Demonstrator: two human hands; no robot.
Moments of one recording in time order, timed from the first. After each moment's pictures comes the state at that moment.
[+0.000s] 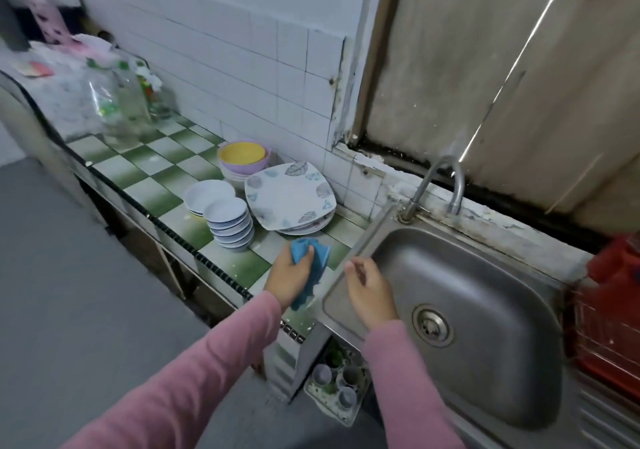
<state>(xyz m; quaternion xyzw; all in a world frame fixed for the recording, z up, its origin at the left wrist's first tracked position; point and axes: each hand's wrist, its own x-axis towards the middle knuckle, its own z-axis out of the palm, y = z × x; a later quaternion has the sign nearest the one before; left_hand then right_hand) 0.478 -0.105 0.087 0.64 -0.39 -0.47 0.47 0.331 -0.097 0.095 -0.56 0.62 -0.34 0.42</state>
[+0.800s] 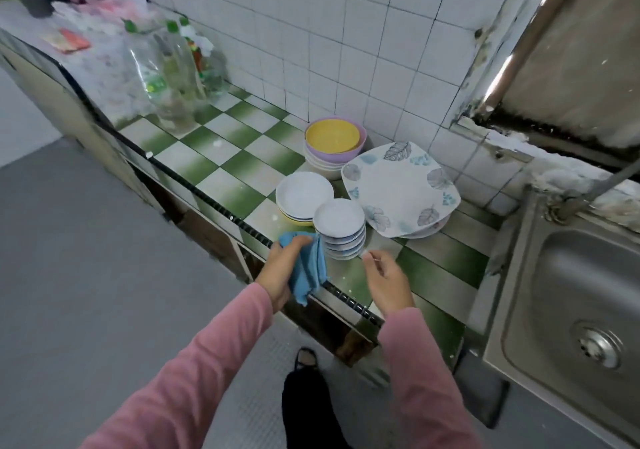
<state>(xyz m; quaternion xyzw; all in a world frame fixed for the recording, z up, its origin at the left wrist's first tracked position) 0.786 -0.188 0.031 0.61 -0.17 -0.62 0.46 0.607 -0.191 0.024 -0.50 0.68 -0.27 0.46</state>
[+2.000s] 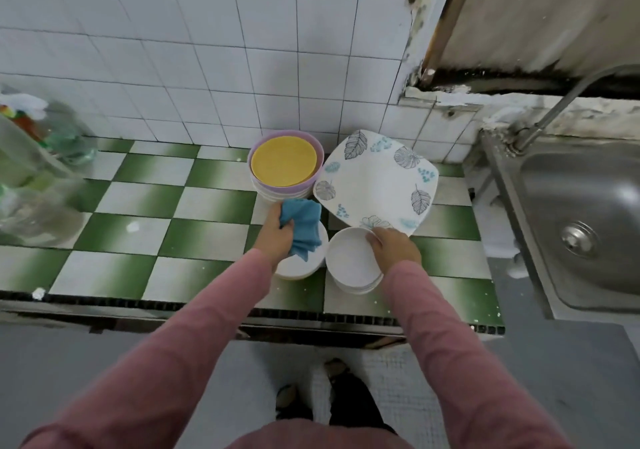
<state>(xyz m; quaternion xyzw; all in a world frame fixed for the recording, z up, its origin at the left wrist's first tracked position) 0.870 -0.419 0.014 0.55 -0.52 -0.61 0.23 0.661 -0.338 -0.025 -0.48 0.84 -0.07 0.24</state>
